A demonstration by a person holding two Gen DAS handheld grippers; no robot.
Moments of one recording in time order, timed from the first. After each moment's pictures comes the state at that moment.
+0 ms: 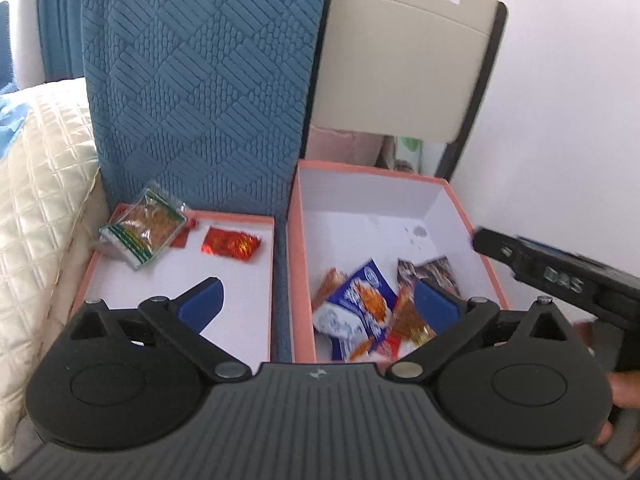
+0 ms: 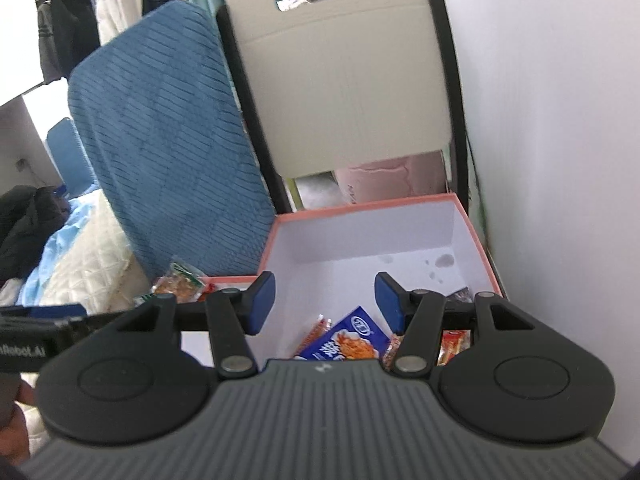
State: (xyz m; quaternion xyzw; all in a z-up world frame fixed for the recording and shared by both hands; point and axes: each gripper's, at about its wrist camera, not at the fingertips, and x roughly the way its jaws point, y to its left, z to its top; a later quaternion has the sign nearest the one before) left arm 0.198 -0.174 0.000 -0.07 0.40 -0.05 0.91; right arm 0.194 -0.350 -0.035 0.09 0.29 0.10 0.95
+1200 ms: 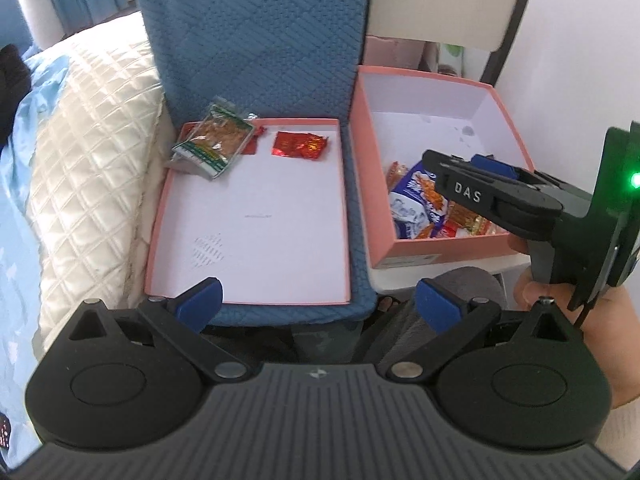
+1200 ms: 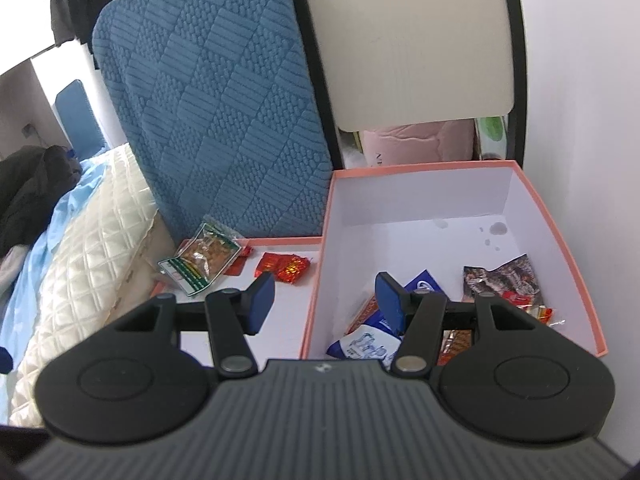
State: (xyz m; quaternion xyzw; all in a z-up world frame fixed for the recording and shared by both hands) left arm 0.157 -0.122 0.031 -0.02 0.54 0.00 0.84; right arm 0.200 -0.260 -0.063 0.06 0.34 0.11 0.93
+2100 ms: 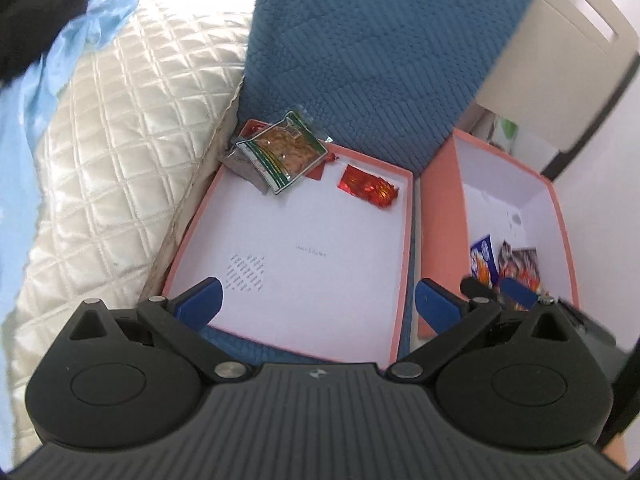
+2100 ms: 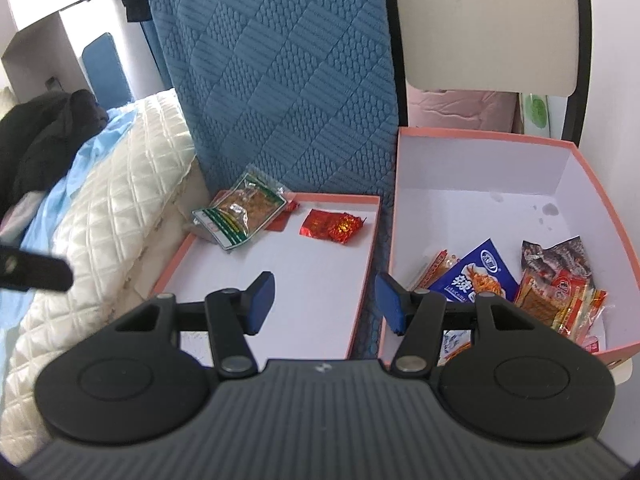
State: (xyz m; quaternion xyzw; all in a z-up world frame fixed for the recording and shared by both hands) left arm 0.187 0.010 -0.026 -0.17 0.49 0.06 0.85; right arm 0.191 -0.194 -0.100 0.02 0.37 0.15 0.92
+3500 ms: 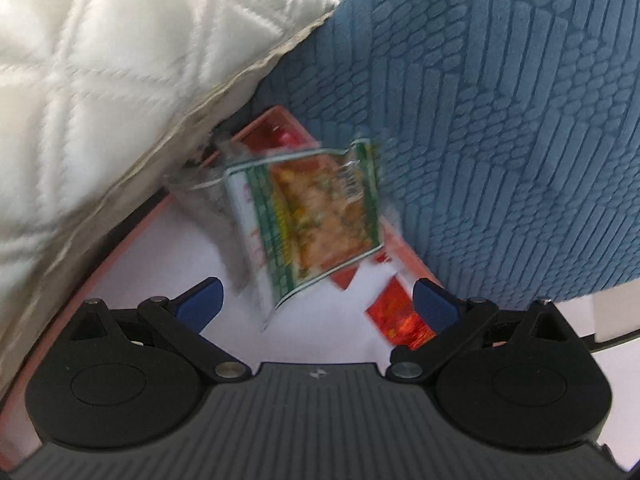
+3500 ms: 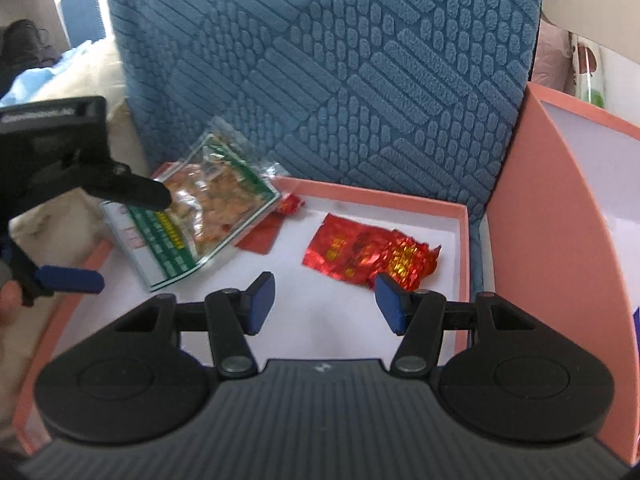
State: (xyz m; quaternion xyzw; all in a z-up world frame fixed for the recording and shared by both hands) left arm 0.389 0.142 -0.238 -0.40 0.46 0.08 0.79; right arm 0.366 -0.091 -0.232 -0.03 0.39 0.15 0.91
